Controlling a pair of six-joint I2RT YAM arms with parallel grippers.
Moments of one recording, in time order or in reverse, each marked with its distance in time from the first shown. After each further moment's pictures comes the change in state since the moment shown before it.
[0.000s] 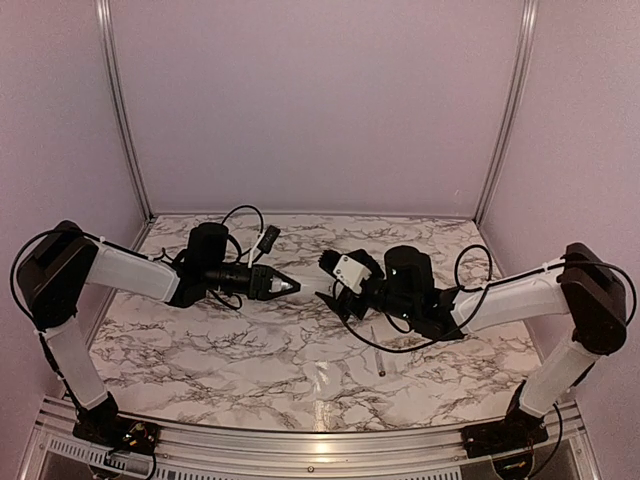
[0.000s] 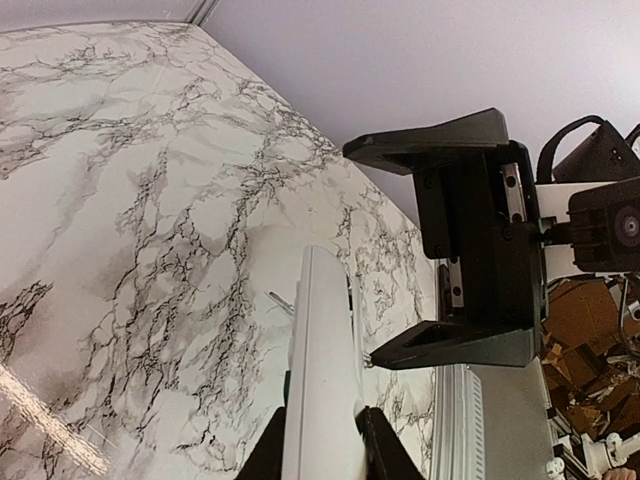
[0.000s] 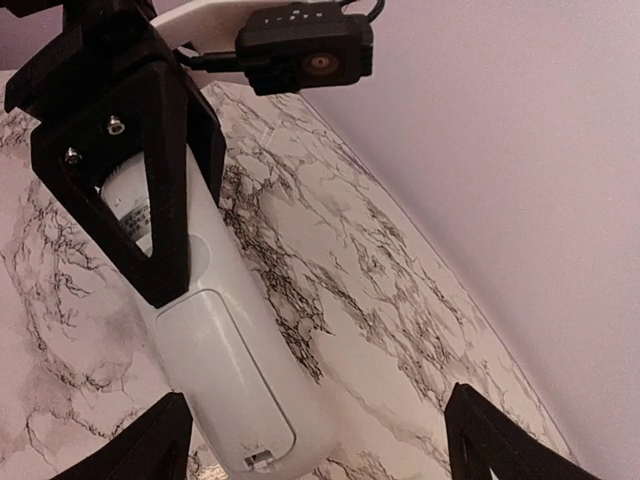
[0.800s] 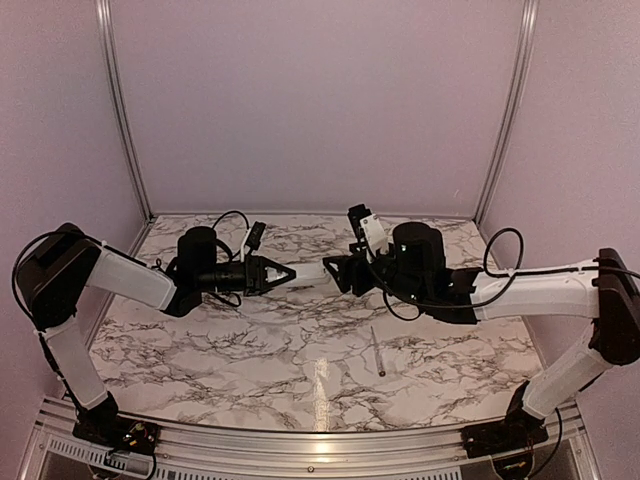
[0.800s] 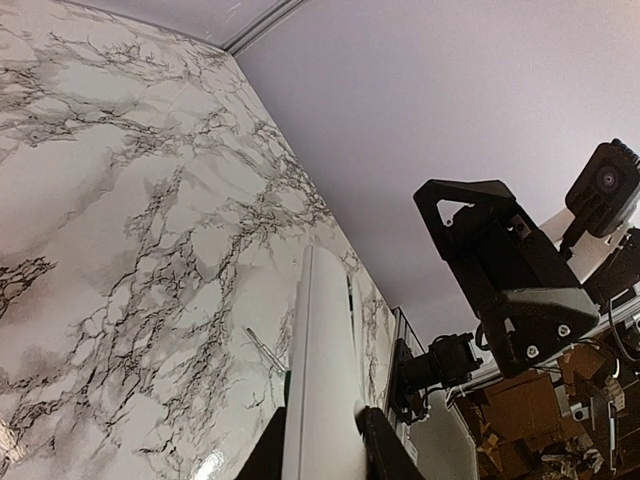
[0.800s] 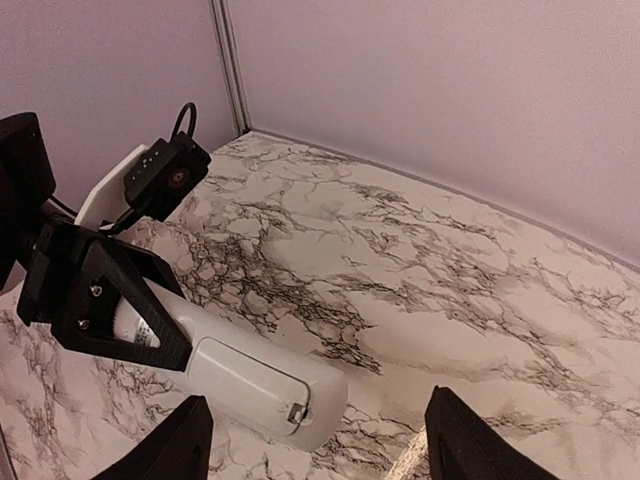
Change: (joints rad) left arm 0.017 -0.003 -0.084 0.252 -0.095 -0.362; right arm 0.000 -0.130 0.094 -0.218 0.113 0.606
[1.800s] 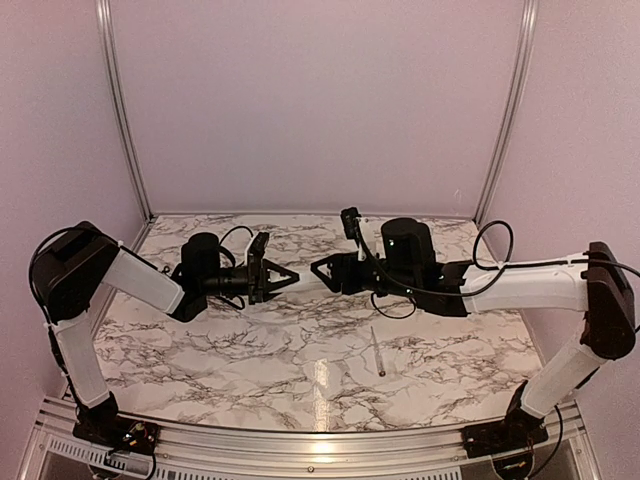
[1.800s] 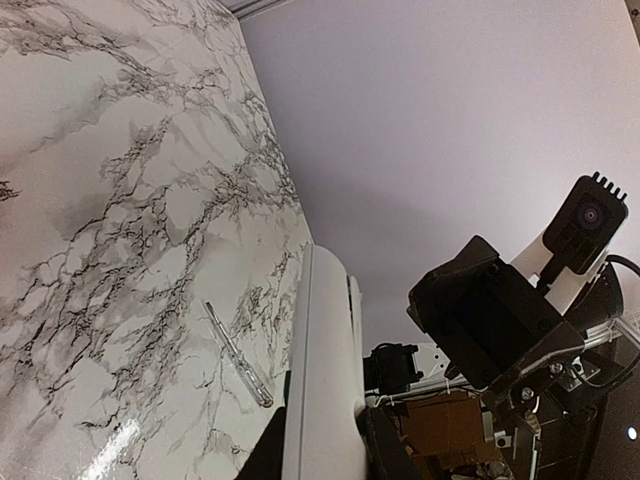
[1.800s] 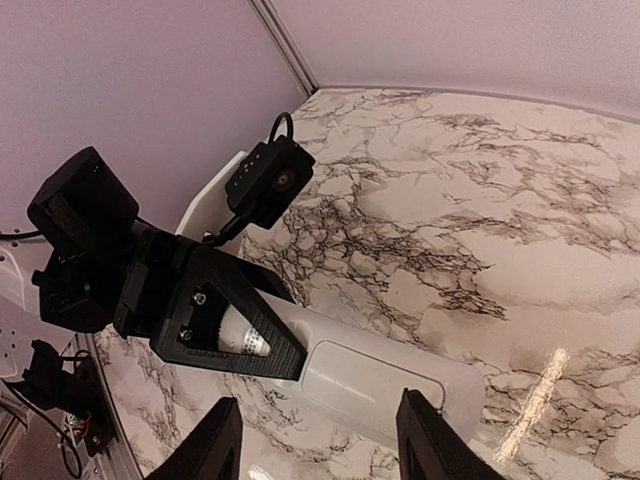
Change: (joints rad) left arm 0.000 0.090 0.000 0.155 0.054 -0.314; right arm -0.012 0.065 0.079 -0.076 -0.239 0.350
